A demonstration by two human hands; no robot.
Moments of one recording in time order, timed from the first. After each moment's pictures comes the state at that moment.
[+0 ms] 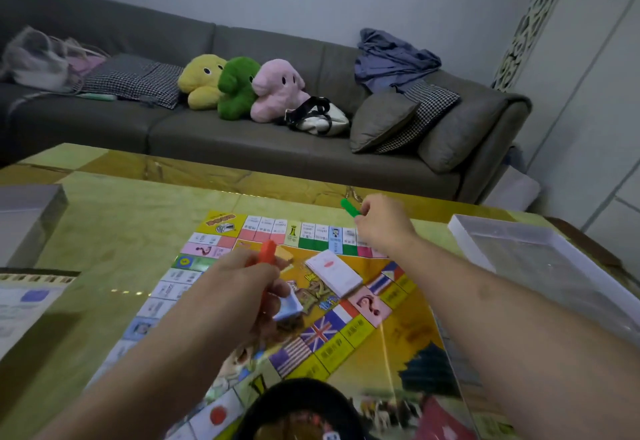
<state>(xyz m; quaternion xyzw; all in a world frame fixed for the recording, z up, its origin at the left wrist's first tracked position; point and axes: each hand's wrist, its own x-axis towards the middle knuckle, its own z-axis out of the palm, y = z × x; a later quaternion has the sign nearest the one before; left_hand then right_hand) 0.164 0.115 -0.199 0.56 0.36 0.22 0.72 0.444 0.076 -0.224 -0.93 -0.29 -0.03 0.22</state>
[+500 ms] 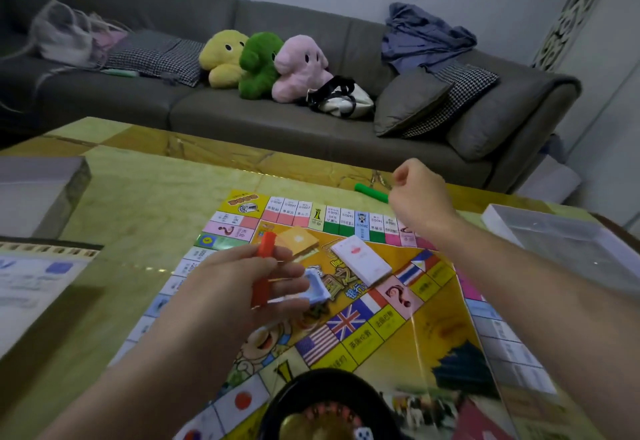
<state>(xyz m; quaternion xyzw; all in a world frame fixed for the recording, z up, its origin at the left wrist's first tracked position) 0.150 0.131 -0.218 0.43 0.37 0.25 0.78 0.434 0.079 -0.206 -0.91 -0.30 -0.06 0.29</state>
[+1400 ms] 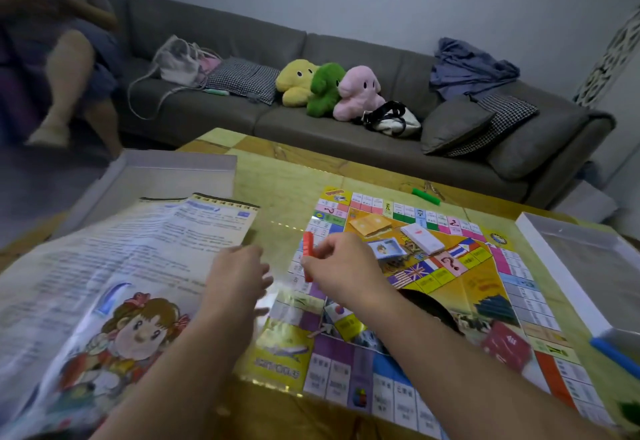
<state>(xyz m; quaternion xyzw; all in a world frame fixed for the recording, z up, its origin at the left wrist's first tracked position) -0.047 0.126 -0.209 0.42 0.49 0.31 0.70 0.089 0.063 -0.198 -0.83 -0.40 0.19 0.33</state>
